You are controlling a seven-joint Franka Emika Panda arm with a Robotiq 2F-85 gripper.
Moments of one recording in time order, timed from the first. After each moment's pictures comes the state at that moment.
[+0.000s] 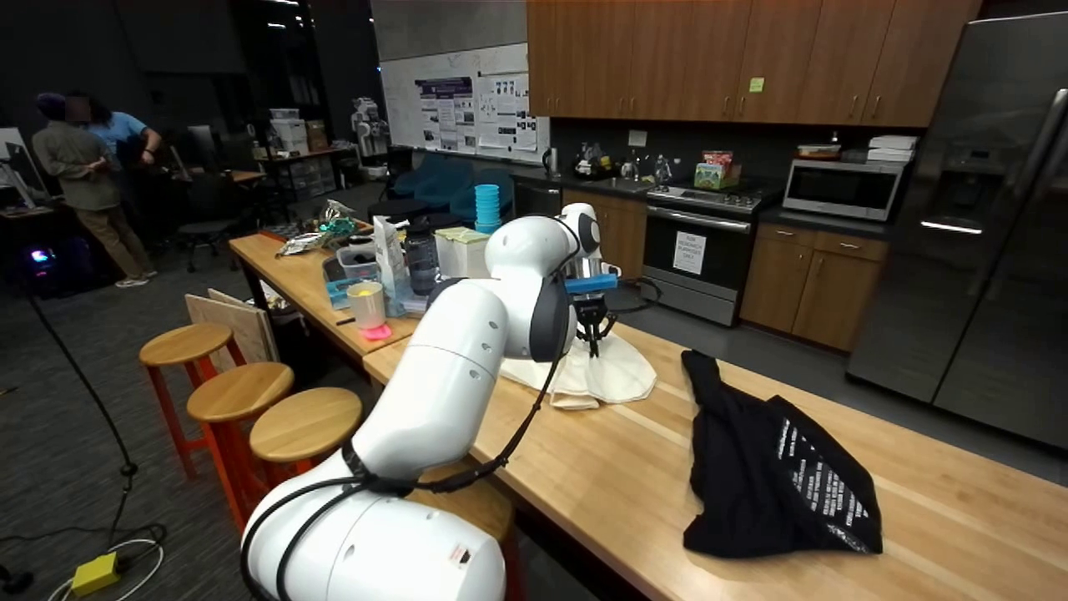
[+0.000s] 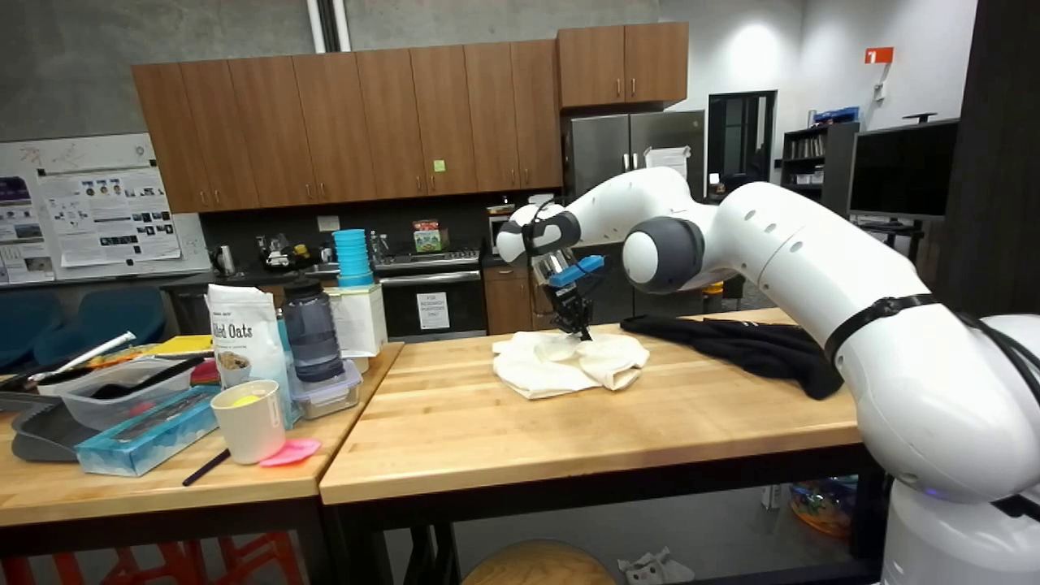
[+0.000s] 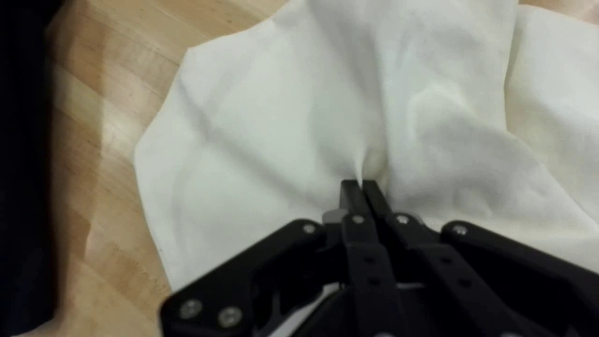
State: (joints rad) arm 0.23 1.00 0.02 -0.73 -0.26 1.37 -0.10
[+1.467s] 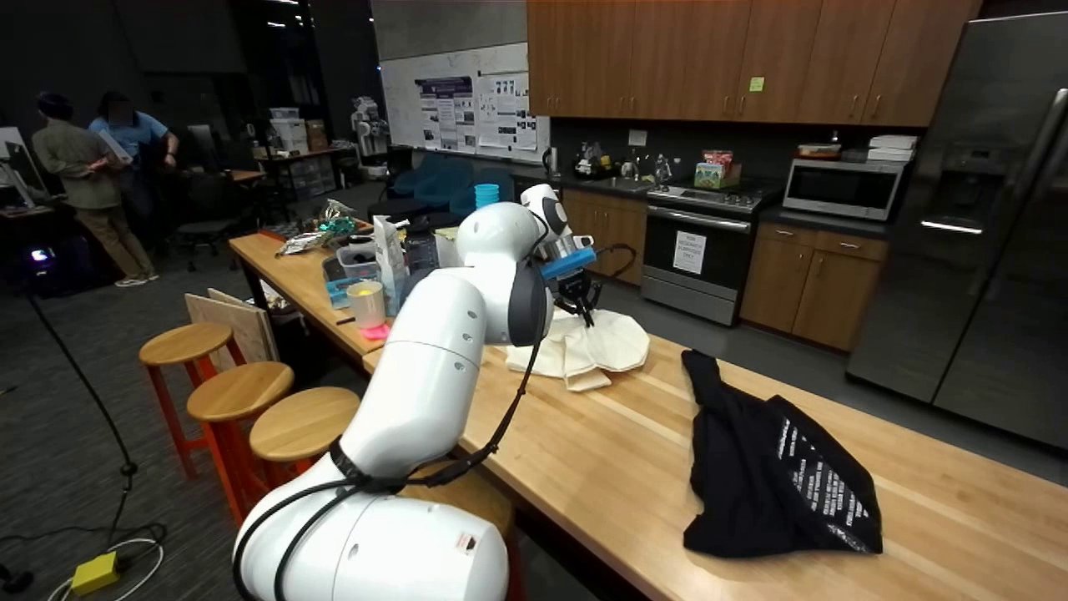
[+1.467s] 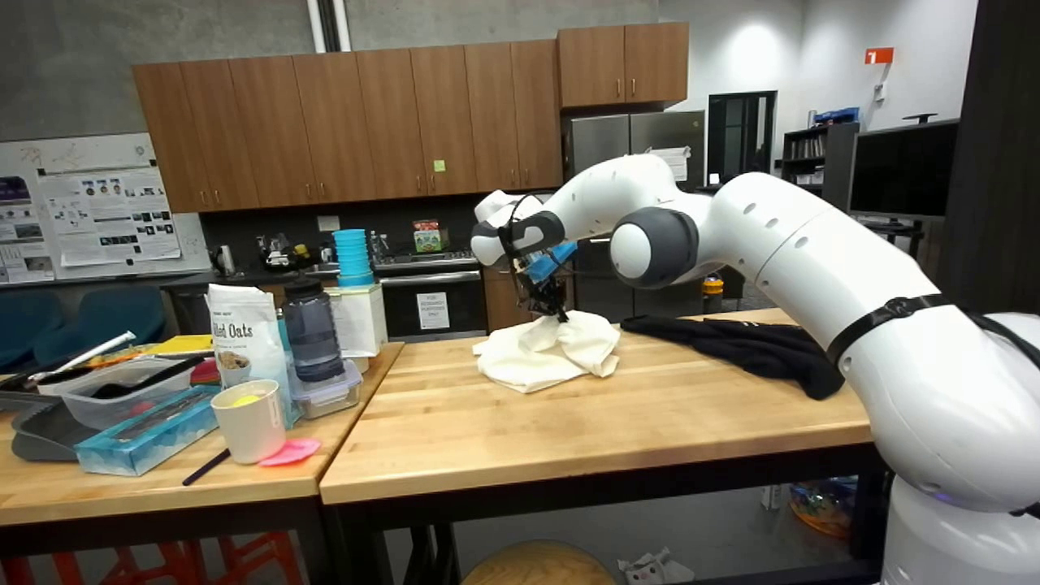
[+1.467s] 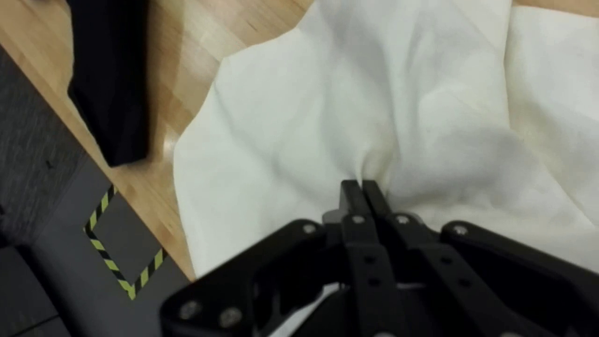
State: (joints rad) arm 0.34 0.94 -0.01 -0.77 -0.44 1.54 -0.12
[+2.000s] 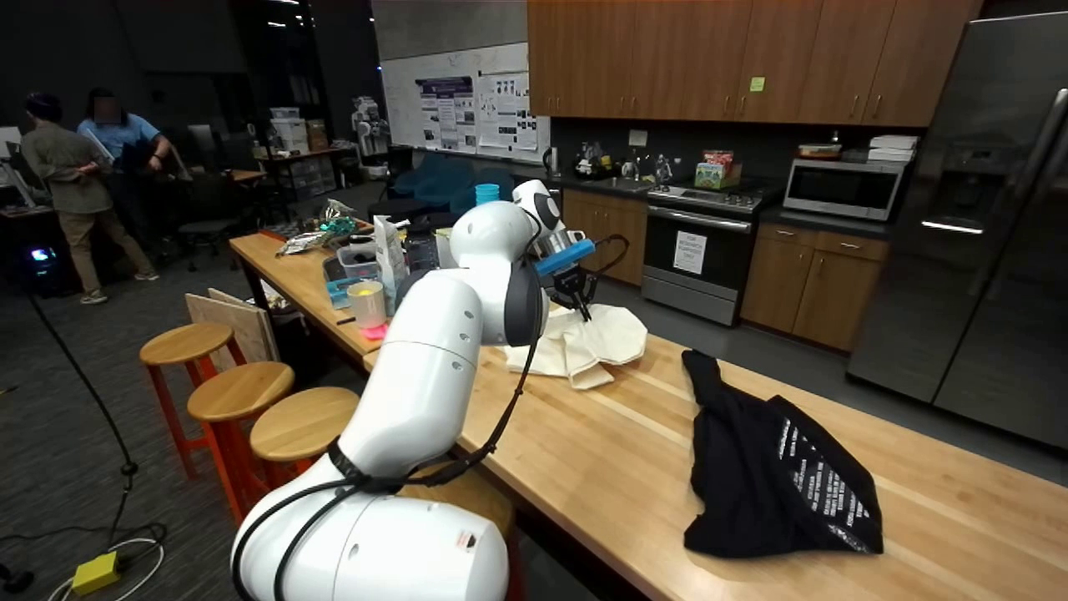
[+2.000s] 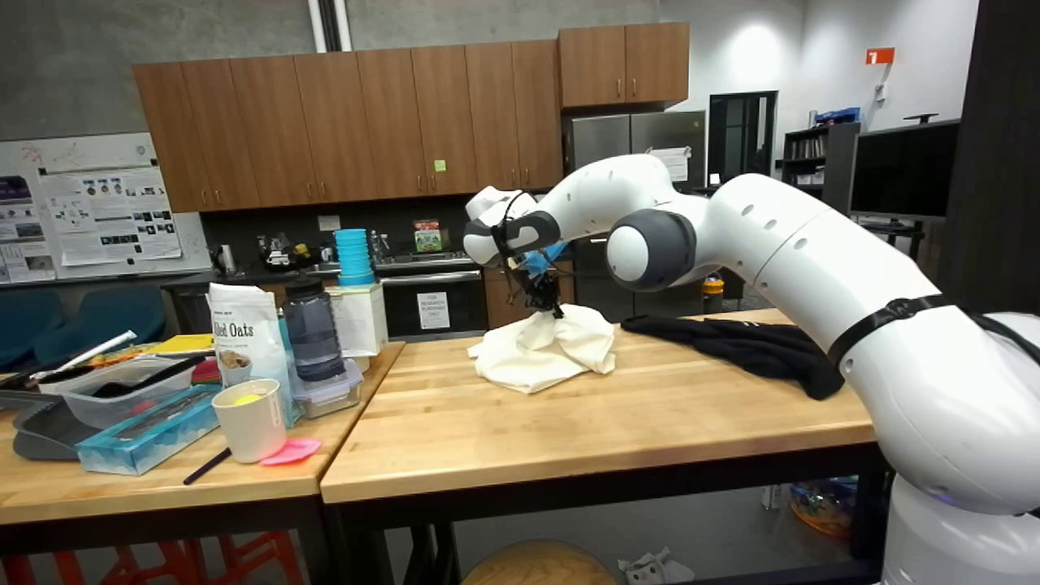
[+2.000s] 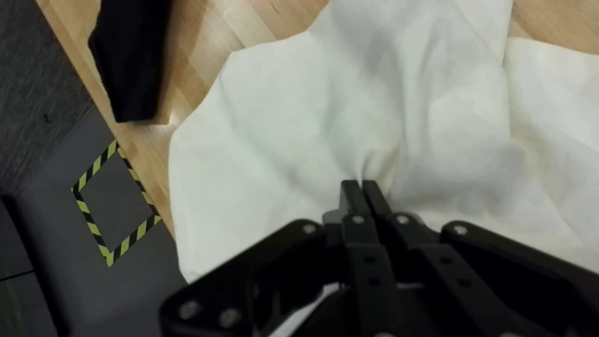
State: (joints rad) arm 0.36 0.95 -0.01 -0.73 -0.47 1.52 -0.25
